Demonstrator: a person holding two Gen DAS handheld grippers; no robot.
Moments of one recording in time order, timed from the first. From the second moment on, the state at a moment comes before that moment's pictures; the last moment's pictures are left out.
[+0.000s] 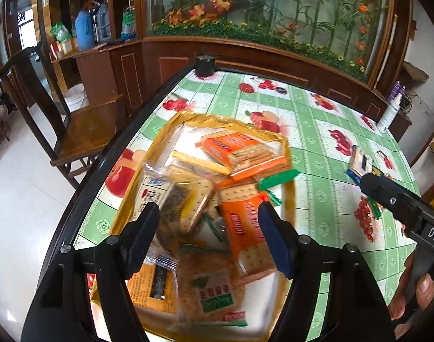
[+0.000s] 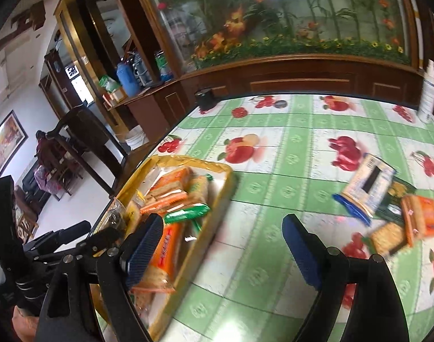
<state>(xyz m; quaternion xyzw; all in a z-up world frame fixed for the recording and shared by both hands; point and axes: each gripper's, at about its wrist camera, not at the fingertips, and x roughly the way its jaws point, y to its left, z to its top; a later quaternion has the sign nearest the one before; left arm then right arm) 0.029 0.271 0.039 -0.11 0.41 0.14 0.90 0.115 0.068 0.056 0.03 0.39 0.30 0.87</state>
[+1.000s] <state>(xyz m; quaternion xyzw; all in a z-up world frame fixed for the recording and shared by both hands) 0.054 0.164 0.038 -0.07 0.42 0.06 0.90 0.123 -0.141 0.029 0.10 0.40 0.15 0.90</state>
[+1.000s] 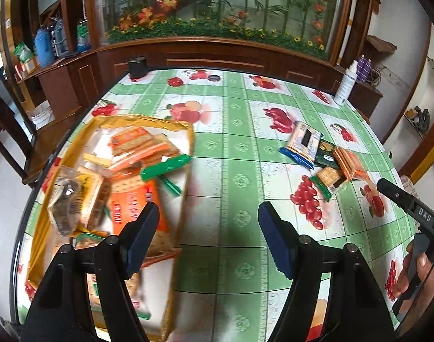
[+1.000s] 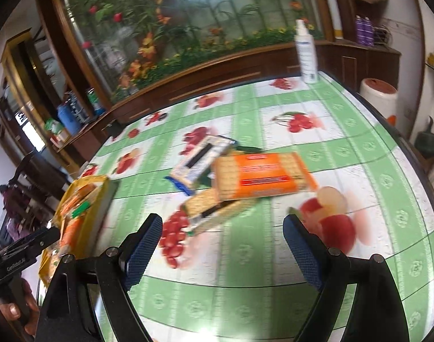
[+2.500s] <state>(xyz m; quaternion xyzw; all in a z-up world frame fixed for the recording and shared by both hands) 0.149 0.026 -0.015 0.08 0.50 -0.15 0.85 0.252 -0.109 -0.025 -0.28 0.46 0.42 0.73</state>
